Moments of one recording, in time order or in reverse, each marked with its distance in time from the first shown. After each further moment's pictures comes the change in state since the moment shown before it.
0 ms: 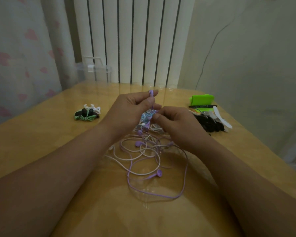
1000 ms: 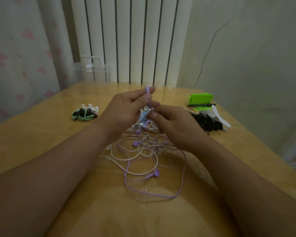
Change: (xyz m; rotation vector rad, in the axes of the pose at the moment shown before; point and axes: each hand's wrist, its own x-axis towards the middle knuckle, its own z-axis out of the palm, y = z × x) left_hand 0.004 -0.002 0.000 -0.125 -0.024 -0.036; right_hand 0.001 -0.001 0.000 -0.131 -0.022 -0.057
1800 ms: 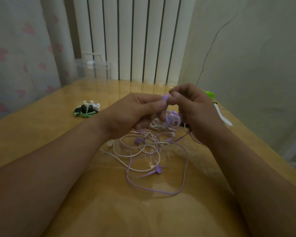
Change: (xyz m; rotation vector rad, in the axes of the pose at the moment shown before) left_hand -0.006 0.014 -0.003 -0.119 -0.430 -0.078; right_hand 0.006 0.006 -0.025 0.493 0.226 0.074
